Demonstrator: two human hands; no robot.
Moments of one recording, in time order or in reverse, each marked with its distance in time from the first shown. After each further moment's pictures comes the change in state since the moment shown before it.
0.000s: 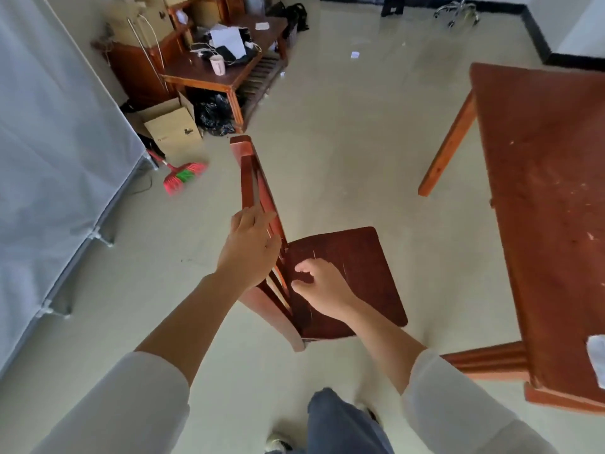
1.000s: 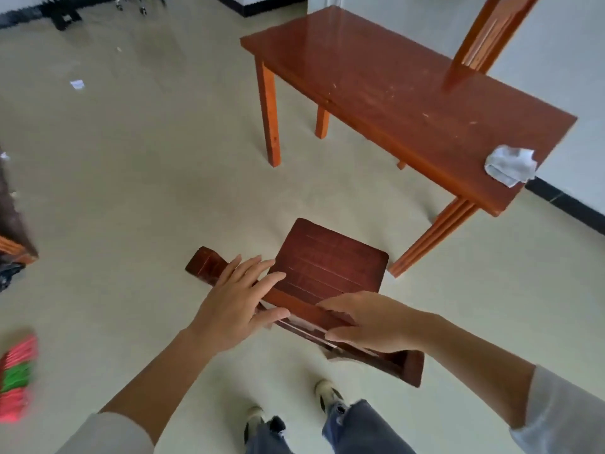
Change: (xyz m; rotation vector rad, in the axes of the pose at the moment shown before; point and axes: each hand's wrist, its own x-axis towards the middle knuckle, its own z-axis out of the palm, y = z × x) left_hand 0.247 -0.153 0.005 0.174 -0.480 1.338; right_hand 0.081 -0.125 0.031 -0.037 0.187 0.512
